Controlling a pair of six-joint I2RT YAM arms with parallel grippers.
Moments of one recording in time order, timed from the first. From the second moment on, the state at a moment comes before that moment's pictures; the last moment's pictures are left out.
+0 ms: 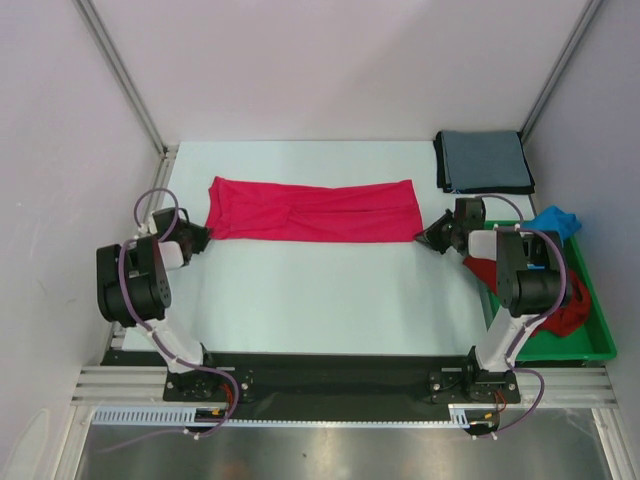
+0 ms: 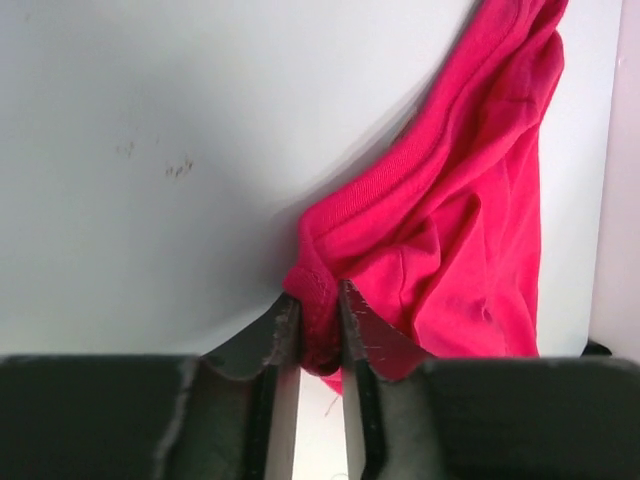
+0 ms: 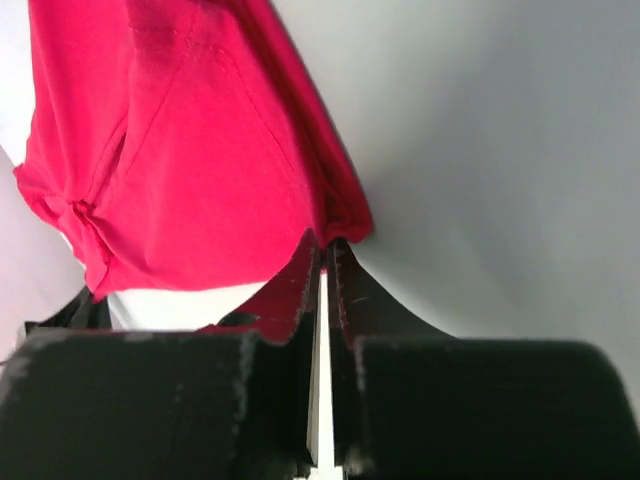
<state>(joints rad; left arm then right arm) 0.27 1.75 0.74 0.31 0.14 -0.98 0.01 1.80 0.85 0.14 -0.30 0.89</state>
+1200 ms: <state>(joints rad) 0.35 2.31 1.40 0.44 0.43 -0.97 1.07 1.46 0.67 -0.07 -0.17 1.06</state>
